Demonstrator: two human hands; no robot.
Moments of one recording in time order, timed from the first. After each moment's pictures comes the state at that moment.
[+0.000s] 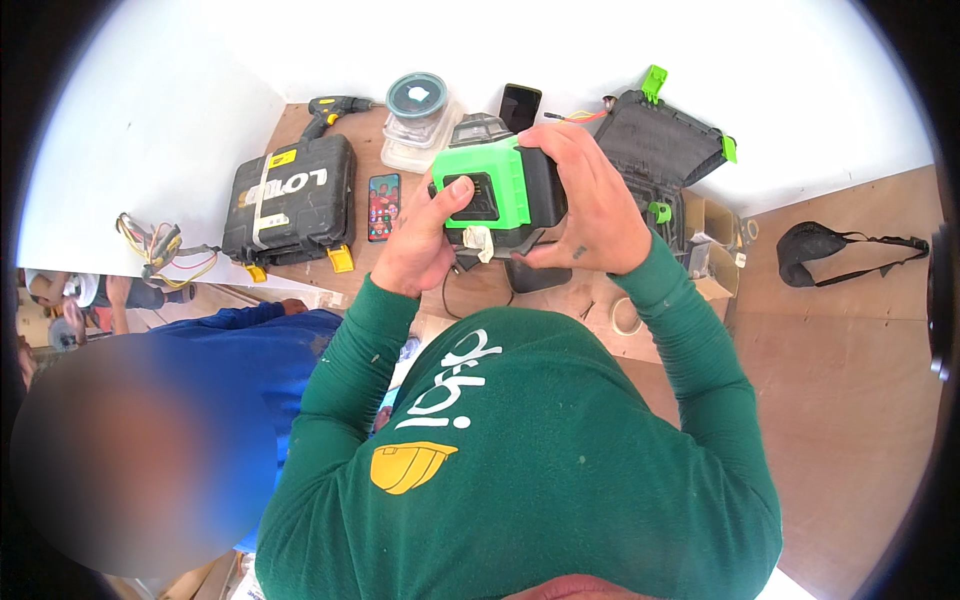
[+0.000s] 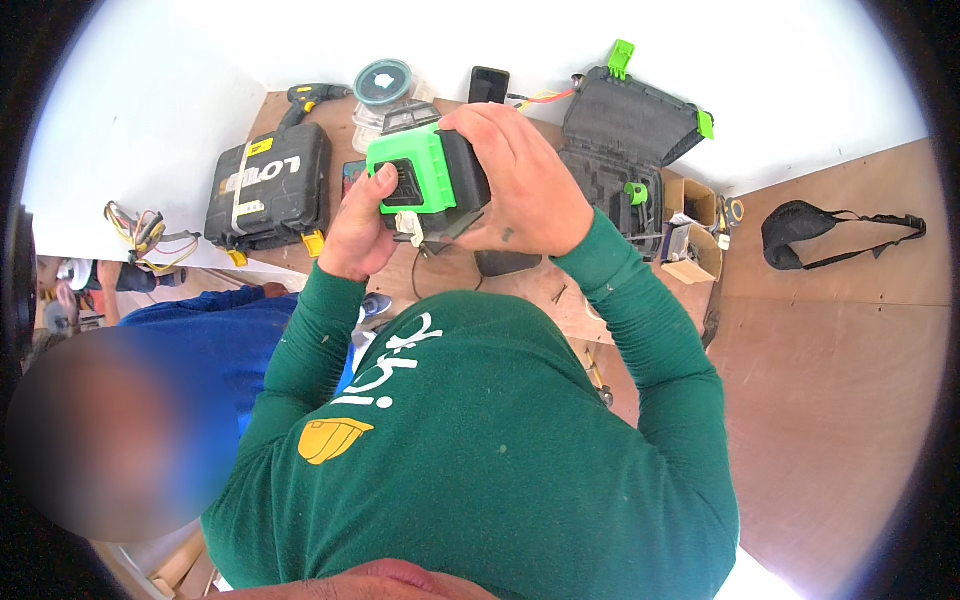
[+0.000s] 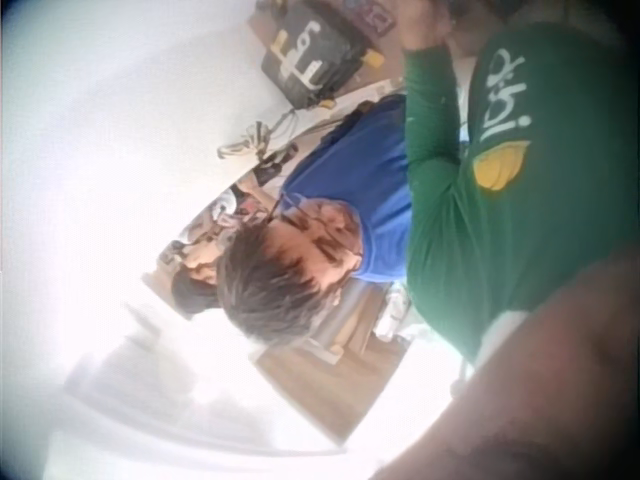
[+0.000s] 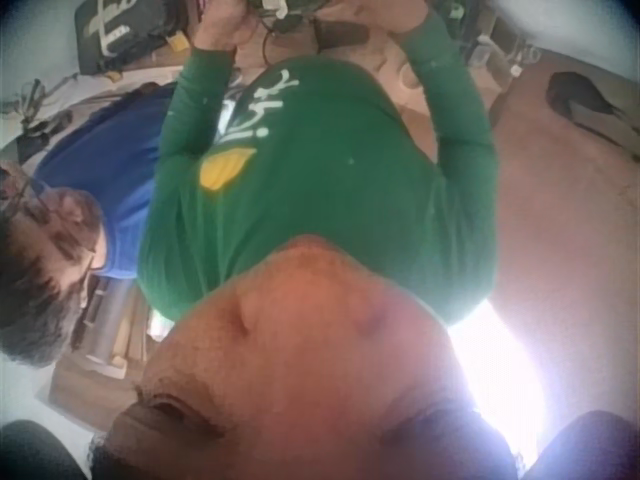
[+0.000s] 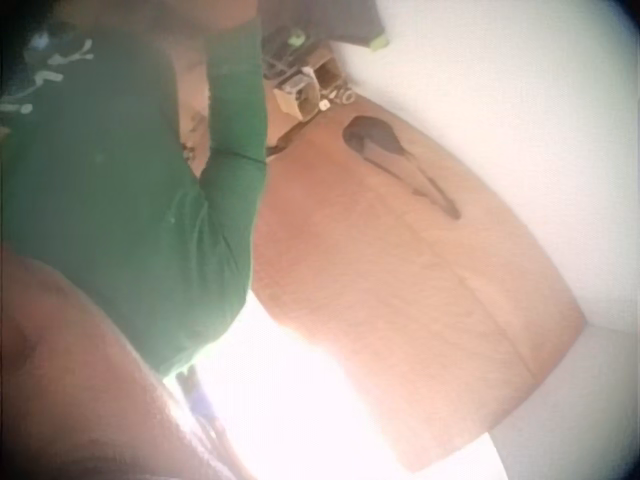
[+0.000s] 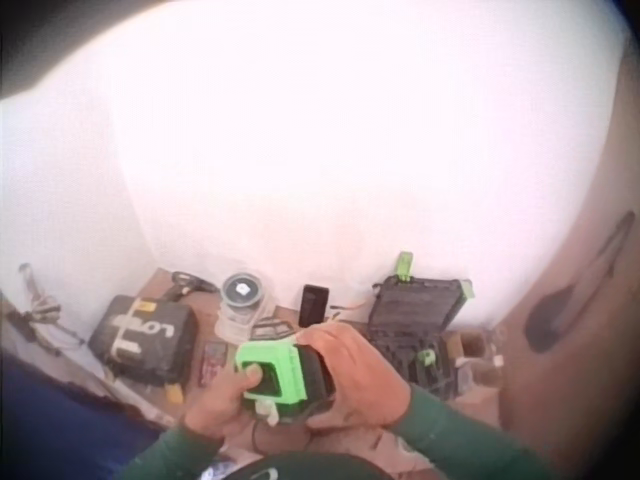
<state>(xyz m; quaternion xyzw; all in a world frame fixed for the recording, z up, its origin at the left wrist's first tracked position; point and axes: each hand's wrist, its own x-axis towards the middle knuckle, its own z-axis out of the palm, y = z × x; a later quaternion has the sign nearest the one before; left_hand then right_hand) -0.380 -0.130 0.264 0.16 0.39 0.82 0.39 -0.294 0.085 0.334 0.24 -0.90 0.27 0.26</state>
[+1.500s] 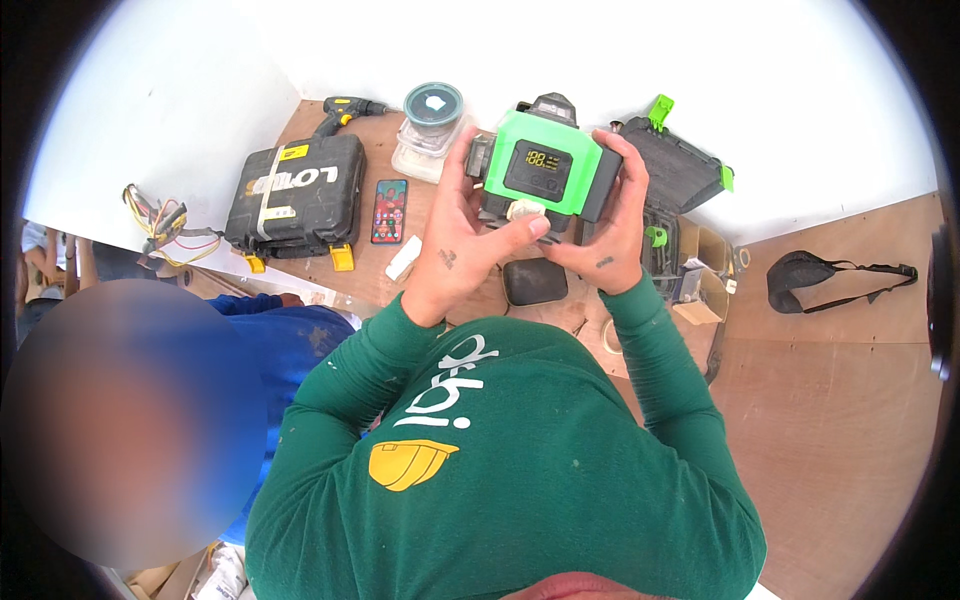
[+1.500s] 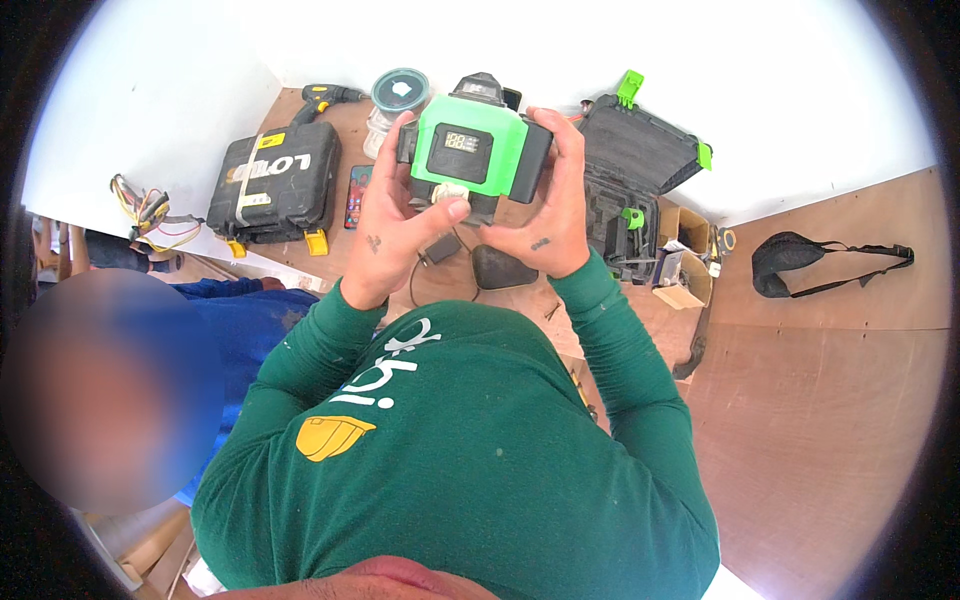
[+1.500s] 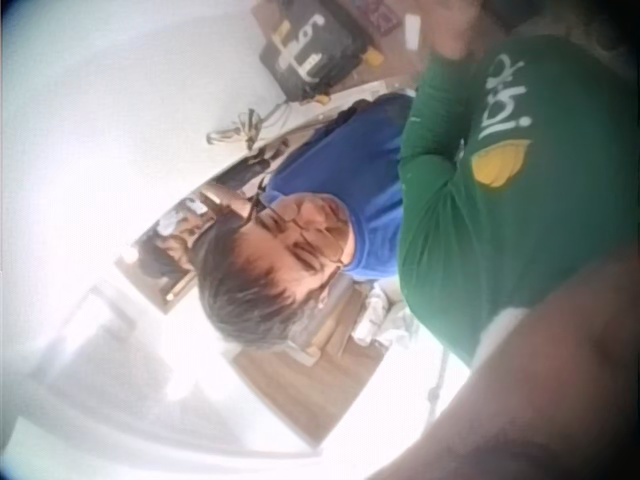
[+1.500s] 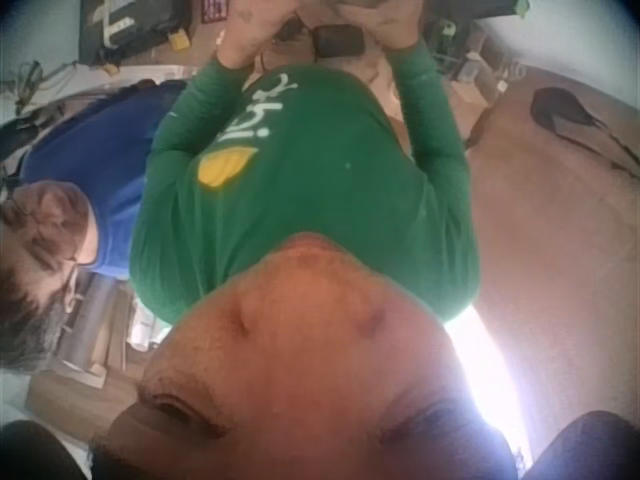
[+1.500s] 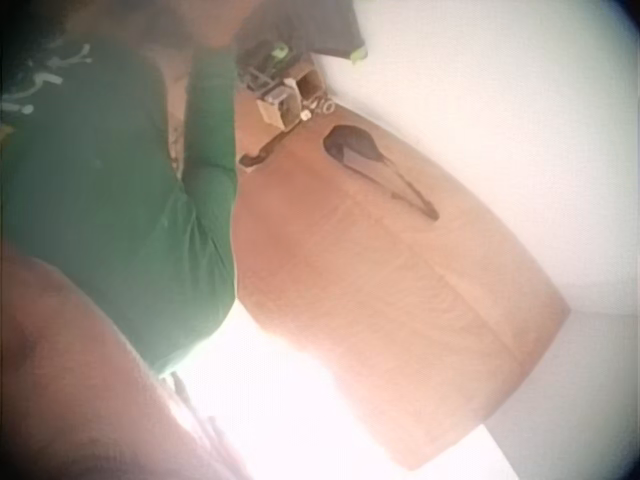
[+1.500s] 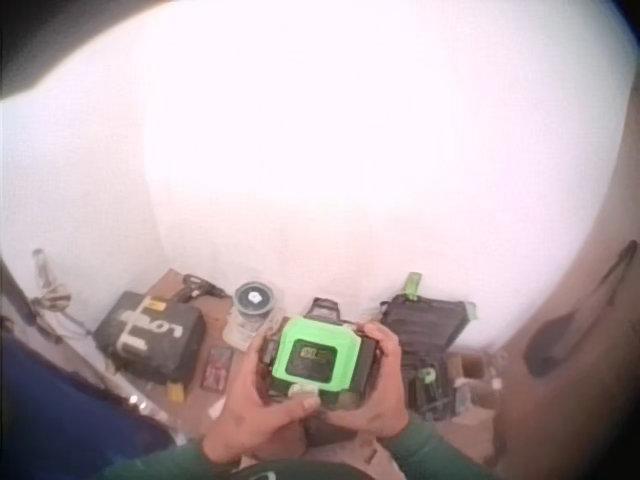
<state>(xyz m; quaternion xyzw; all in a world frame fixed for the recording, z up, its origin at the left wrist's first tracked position) -0.345 -0.115 0.309 0.25 0.52 0.80 0.16 -0.288 0.084 0.294 0.11 -0.79 0.51 0.32</state>
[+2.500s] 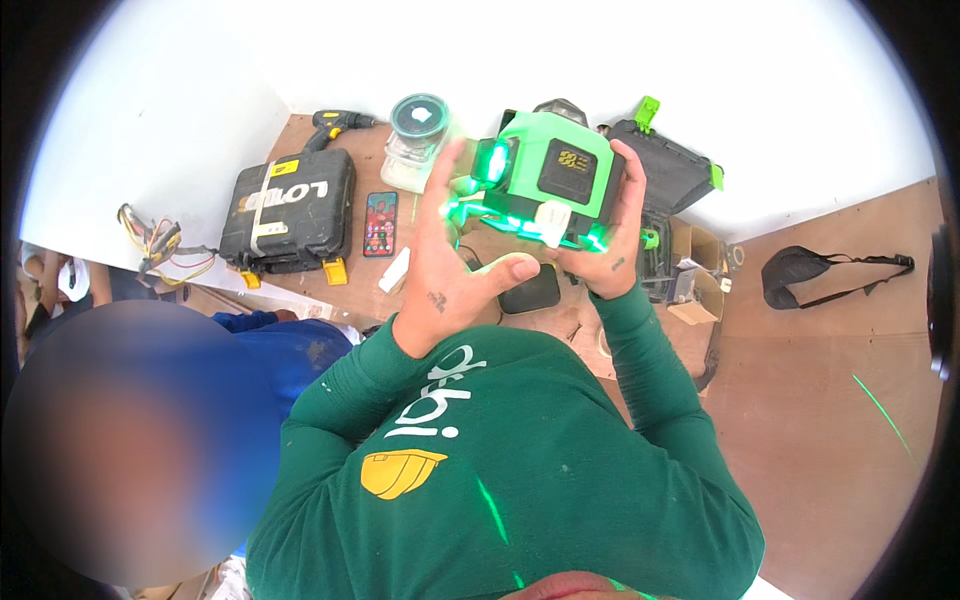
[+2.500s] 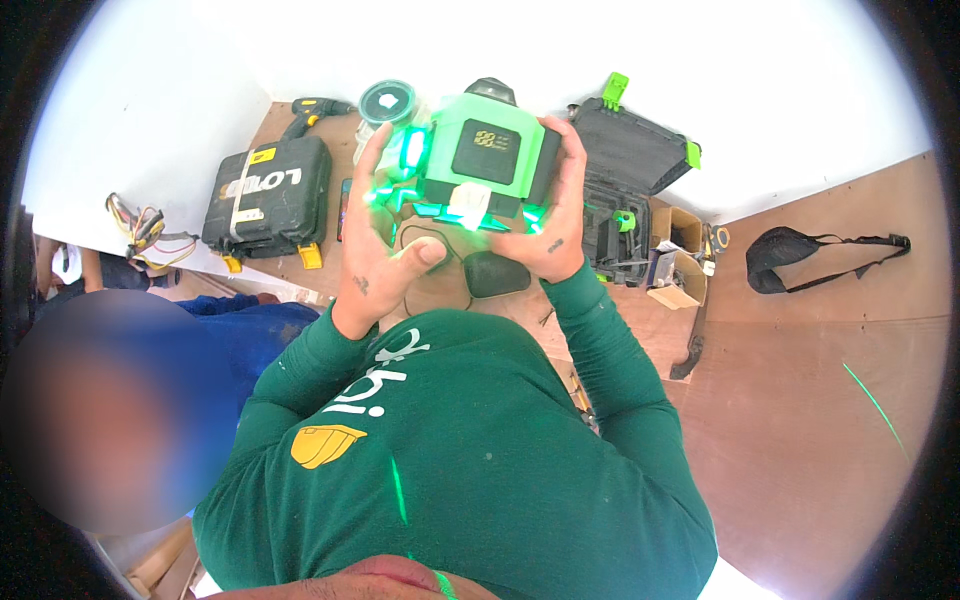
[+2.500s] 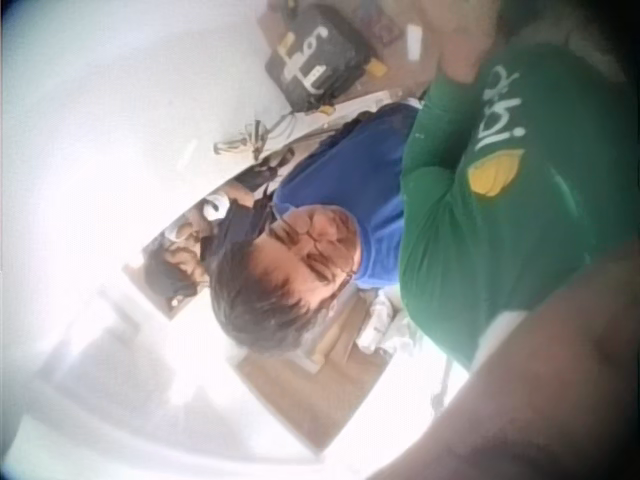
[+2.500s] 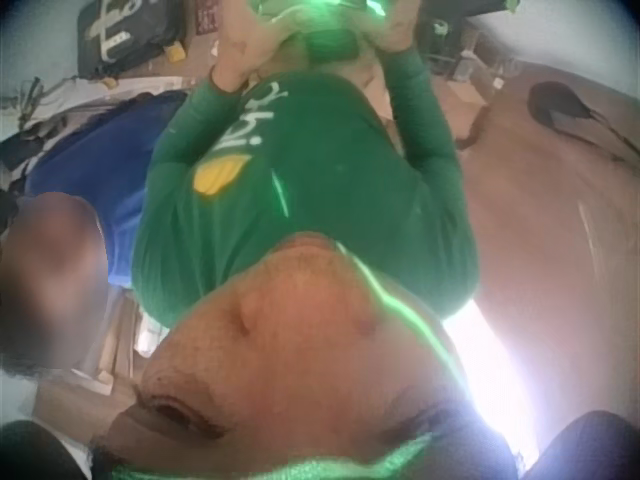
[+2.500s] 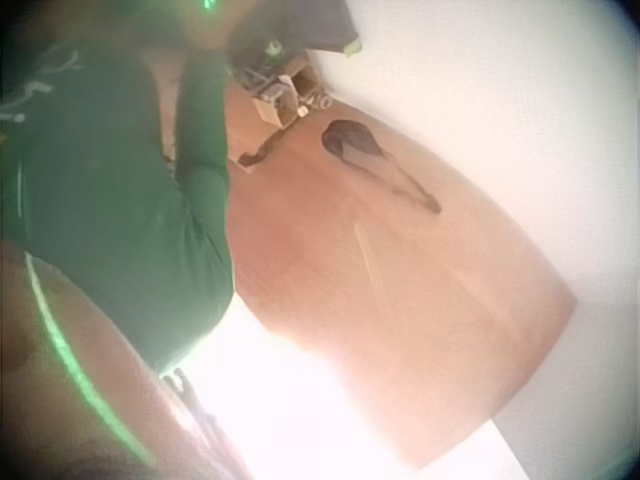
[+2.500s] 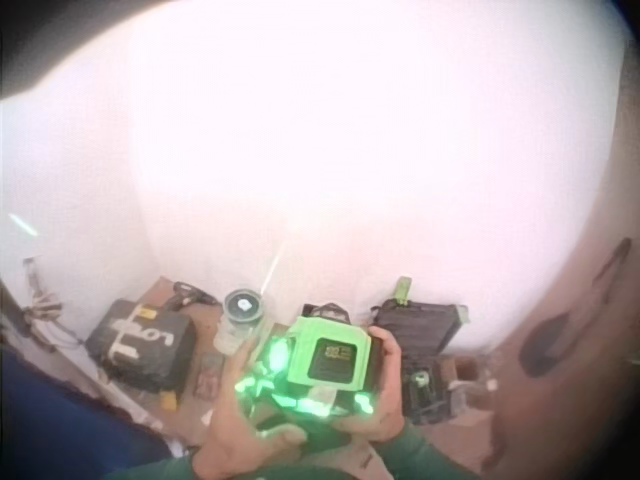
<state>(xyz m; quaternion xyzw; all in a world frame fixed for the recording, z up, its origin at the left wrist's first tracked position) -0.339 -0.122 0.317 0.33 0.59 0.74 0.07 -0.283 0.090 0.293 0.06 -0.71 0.63 0.31</state>
